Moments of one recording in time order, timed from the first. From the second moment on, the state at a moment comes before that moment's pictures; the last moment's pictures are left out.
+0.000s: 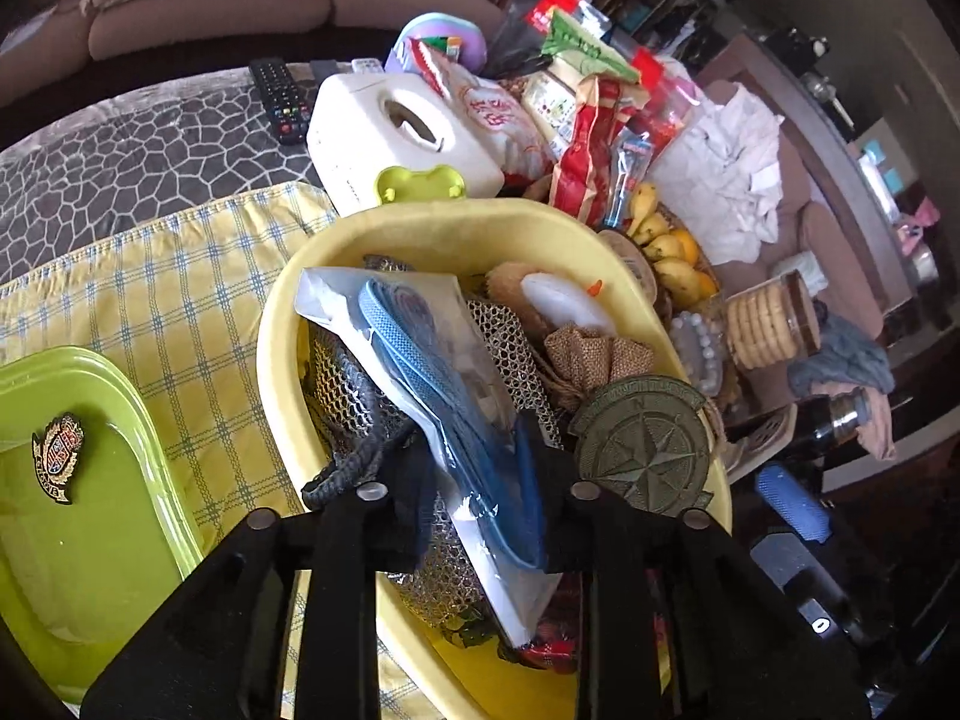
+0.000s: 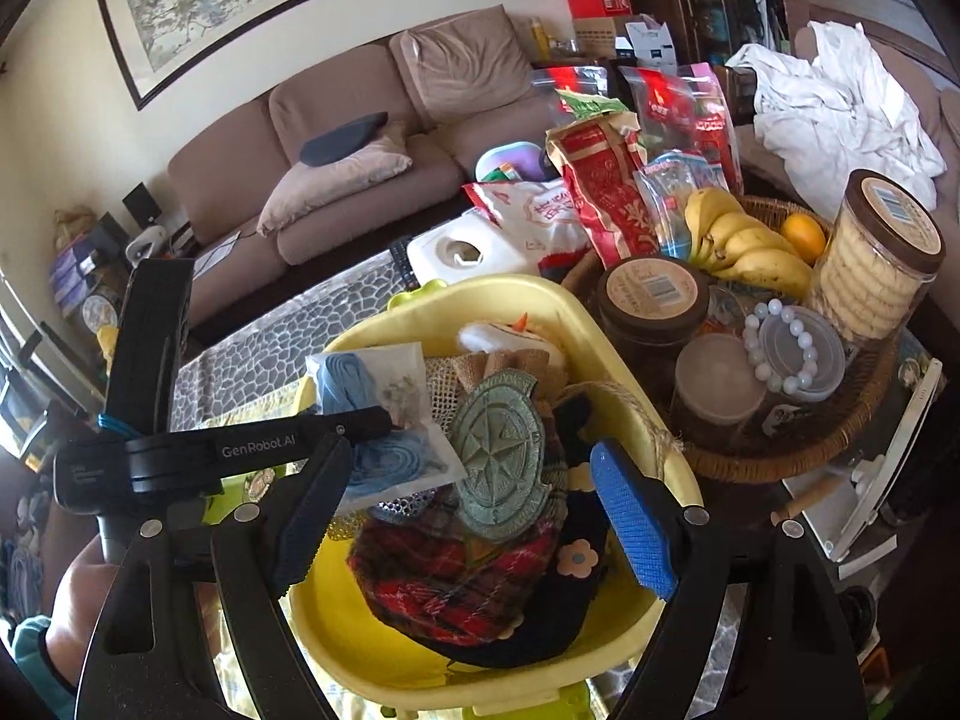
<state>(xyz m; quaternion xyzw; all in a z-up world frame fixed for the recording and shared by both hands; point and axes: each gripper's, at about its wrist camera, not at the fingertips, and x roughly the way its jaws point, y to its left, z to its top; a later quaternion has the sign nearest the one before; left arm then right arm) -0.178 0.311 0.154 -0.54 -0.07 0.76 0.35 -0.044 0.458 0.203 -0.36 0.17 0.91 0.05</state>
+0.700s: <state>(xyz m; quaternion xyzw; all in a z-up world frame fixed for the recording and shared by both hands) -0.165 0.320 0.158 -0.56 -0.05 0.75 0.35 -0.039 0.459 0.207 -0.36 0.18 0.92 0.04</state>
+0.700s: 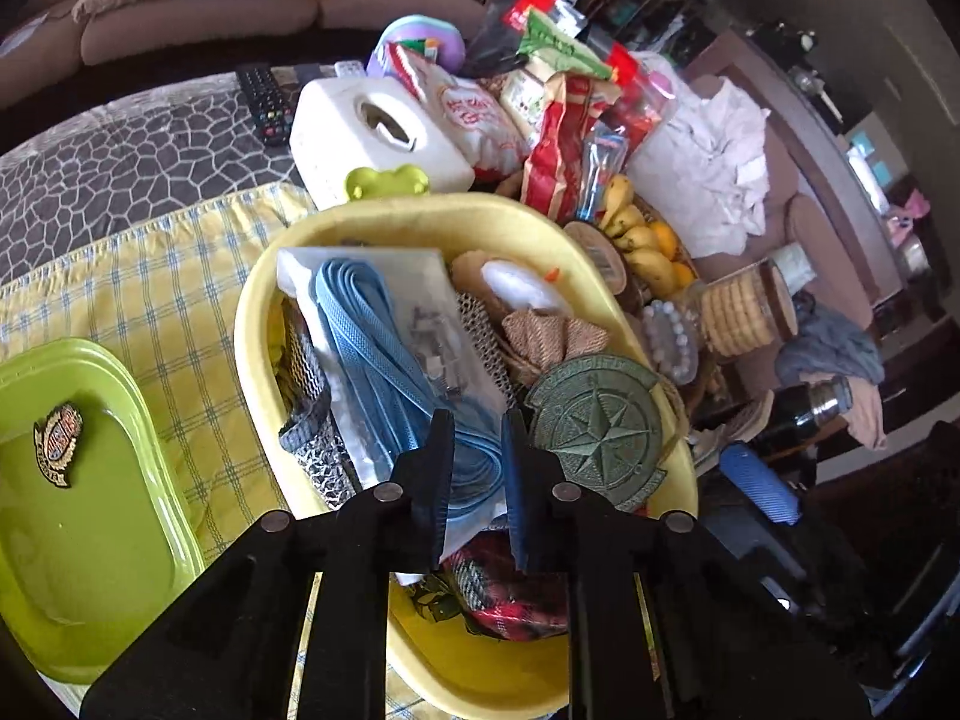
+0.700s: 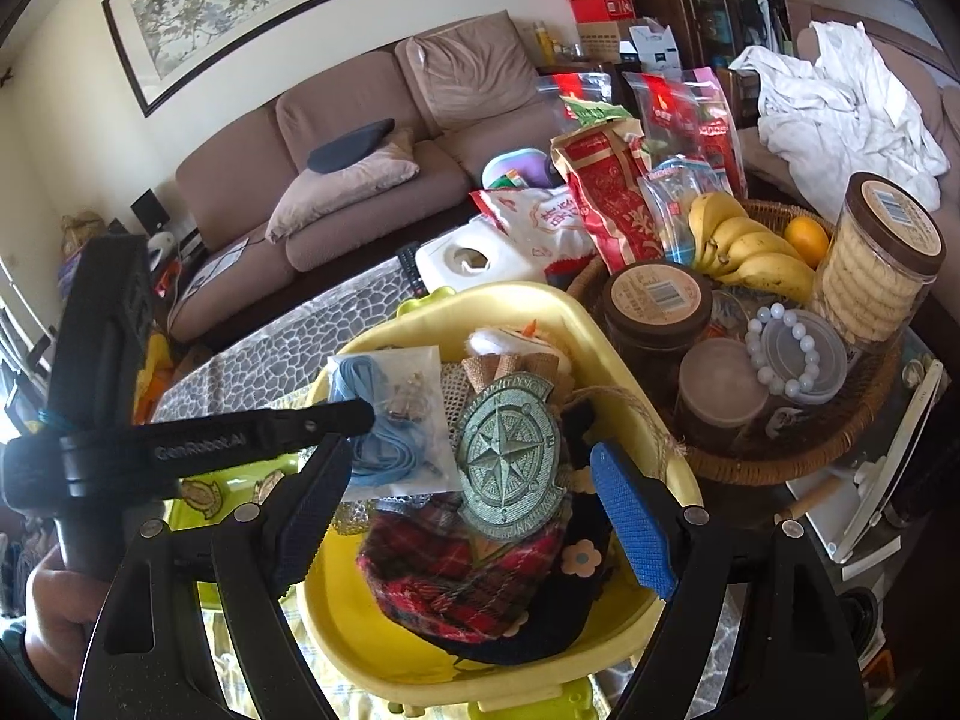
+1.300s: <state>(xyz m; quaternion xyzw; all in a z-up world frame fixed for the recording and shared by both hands) -0.149 0.296 0.168 -0.52 -0.05 0.78 0.34 -0.043 0.453 0.203 -0.36 0.16 0.92 0.04</state>
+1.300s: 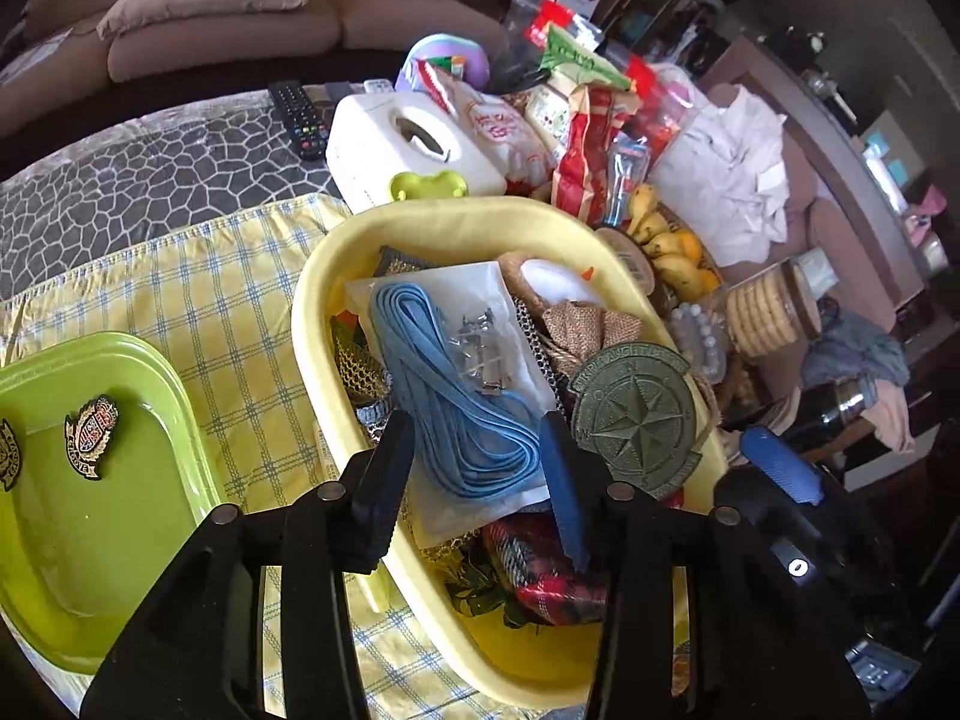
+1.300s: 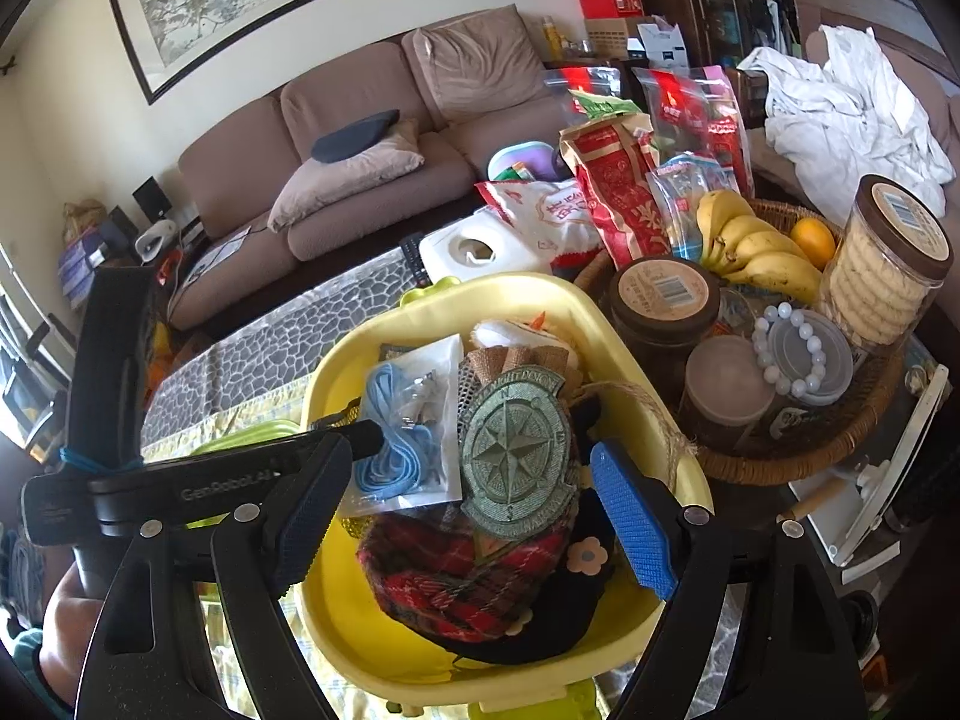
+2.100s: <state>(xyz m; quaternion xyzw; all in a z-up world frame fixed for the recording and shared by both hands) -0.131 0.163 0.202 -0.46 -0.03 0.85 0.25 -0.062 0.402 0.201 -0.38 0.11 0.92 0.02</state>
